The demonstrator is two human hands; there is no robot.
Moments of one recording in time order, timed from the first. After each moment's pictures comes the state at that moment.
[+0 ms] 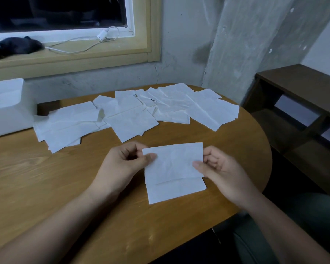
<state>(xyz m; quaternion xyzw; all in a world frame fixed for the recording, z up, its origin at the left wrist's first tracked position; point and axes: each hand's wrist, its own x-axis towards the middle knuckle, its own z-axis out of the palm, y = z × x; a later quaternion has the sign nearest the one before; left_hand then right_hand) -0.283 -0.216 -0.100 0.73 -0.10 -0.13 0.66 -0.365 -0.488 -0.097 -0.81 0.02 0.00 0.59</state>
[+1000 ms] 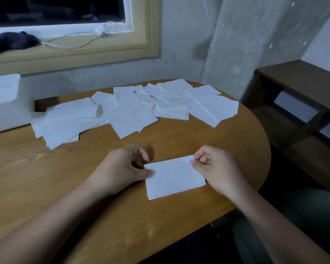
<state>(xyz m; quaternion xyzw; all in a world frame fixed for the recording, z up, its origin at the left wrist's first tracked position) -0.269 -0.207 -0.102 0.91 -0.17 -0.15 0.35 -0.345 -0.486 -0.121 -0.92 0.09 -0.08 0.36</state>
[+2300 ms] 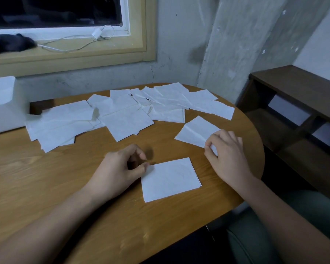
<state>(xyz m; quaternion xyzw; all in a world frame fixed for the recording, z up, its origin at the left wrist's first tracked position) -0.270 -0.205 -0.120 0.89 -0.25 -0.02 0.38 -0.320 -0.539 -0.132 -0.97 0.02 -0.22 0.09</state>
